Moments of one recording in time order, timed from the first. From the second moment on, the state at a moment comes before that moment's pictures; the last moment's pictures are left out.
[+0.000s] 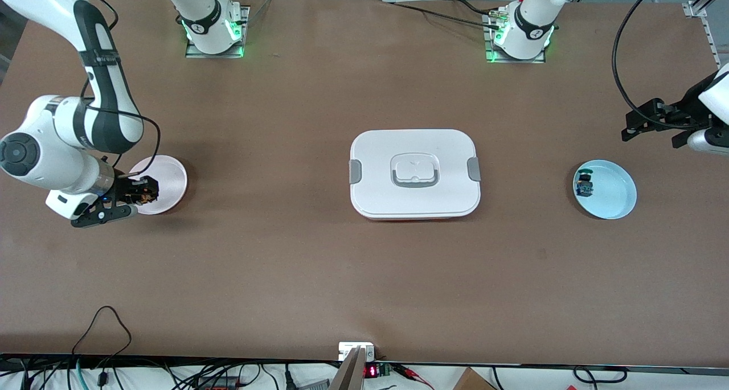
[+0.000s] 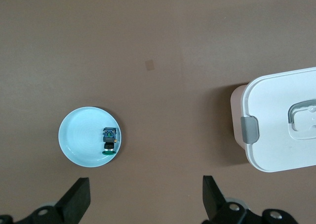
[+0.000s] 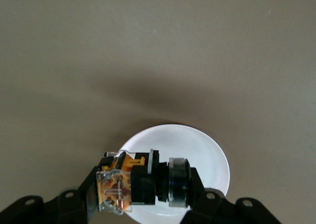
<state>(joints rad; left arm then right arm) -0.05 0.07 0.07 -1.53 -0.06 1.60 0.14 0.09 0.37 -0.14 -1.80 0.00 2.11 -0.32</state>
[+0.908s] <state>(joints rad) -0.05 0.07 0.07 -1.53 -0.06 1.60 0.14 0.23 0.34 -0.01 -1.38 0.44 1.86 -0.39</state>
